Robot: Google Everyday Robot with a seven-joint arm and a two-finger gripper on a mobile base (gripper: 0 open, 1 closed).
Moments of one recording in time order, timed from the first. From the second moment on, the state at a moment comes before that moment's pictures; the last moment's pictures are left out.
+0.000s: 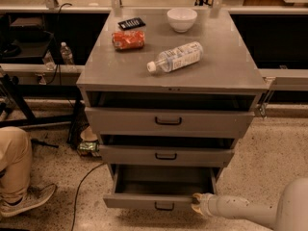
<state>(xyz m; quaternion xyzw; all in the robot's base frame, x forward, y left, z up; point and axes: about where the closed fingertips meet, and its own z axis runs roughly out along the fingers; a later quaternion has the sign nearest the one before) 0.503 -0.210 0.184 -0.63 0.72 0.03 0.28</state>
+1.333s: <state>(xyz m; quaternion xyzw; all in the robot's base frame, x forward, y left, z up) 0.435 -0.200 0.179 -0.61 0.74 0.05 0.28</state>
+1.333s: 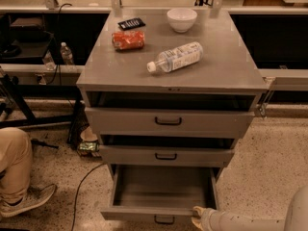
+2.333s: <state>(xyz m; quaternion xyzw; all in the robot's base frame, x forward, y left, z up) 0.435 -0.199 0.180 -0.61 0.74 0.06 0.28</state>
